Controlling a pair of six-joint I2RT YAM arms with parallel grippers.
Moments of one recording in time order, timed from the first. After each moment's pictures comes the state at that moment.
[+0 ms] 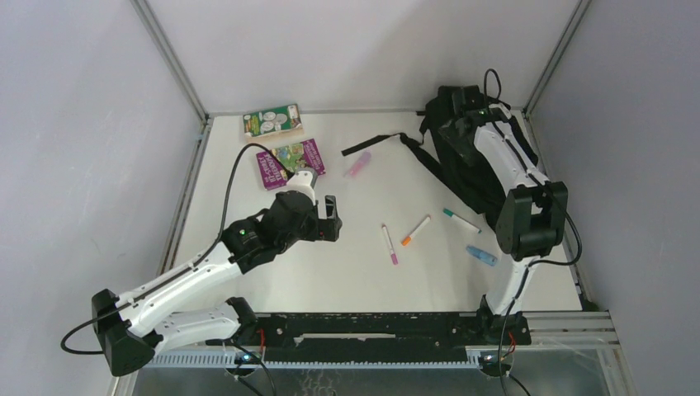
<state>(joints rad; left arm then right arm) -0.89 1.00 0.90 -0.56 -0.35 -0.58 0.15 1.85 1.70 -0.90 0.37 1.02</state>
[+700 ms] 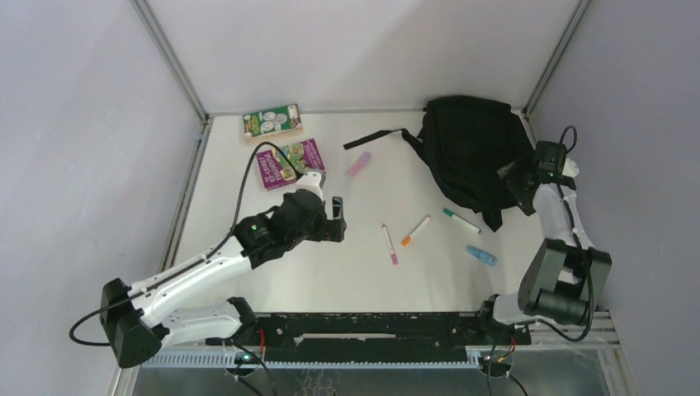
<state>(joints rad) -0.89 1.07 0.91 -0.55 -0.34 -0.58 -0.28 1.38 1.03 -0.55 0.09 0.74</state>
